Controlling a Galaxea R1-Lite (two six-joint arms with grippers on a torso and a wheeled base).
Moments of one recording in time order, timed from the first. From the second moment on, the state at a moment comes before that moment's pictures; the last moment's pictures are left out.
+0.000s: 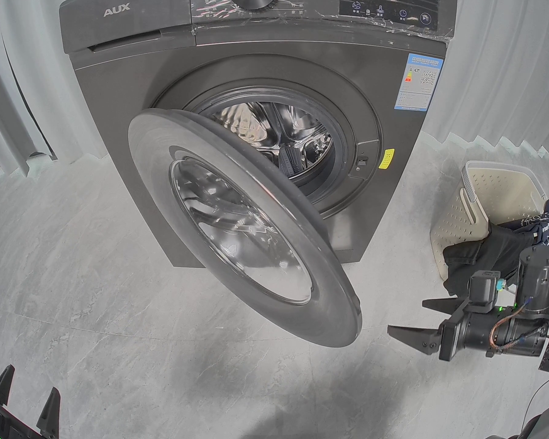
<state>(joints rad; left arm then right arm) 0.00 0.02 -0.02 0.01 0.00 -0.04 0.50 1.46 -0.30 -0.76 0.21 0.16</state>
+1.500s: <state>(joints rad) 0.00 0.02 -0.02 0.01 0.00 -0.04 0.52 1.96 -0.83 -0.78 0.03 0.21</state>
